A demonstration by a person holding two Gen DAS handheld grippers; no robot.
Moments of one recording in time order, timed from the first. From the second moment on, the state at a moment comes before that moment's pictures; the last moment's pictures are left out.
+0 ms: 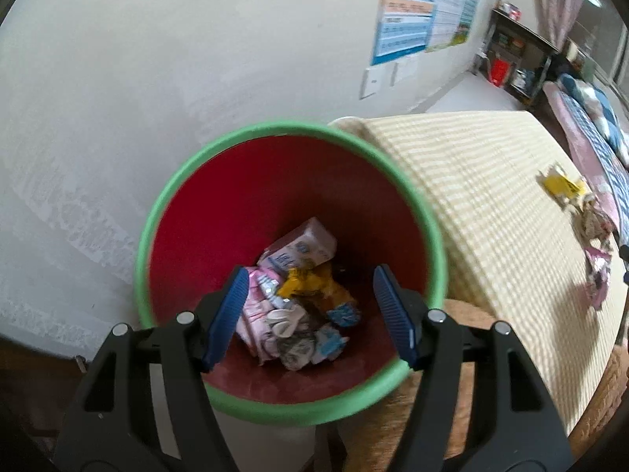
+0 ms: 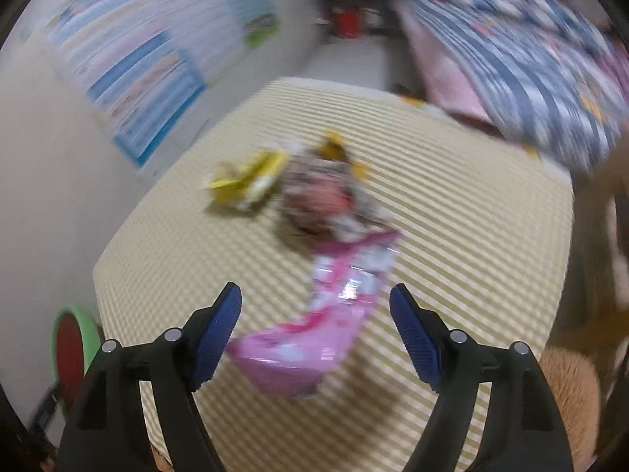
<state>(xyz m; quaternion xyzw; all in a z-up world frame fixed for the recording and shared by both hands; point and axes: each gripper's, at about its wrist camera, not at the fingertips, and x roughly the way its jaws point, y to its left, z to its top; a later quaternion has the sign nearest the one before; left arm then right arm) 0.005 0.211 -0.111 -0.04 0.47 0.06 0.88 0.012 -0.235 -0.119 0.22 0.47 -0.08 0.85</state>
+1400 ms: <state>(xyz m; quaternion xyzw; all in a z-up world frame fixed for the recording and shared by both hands) 0.148 -0.108 -0.096 0.14 0.46 -0.15 0.86 -0.039 -0.329 -0.143 0.36 0.40 -0.04 0.84</state>
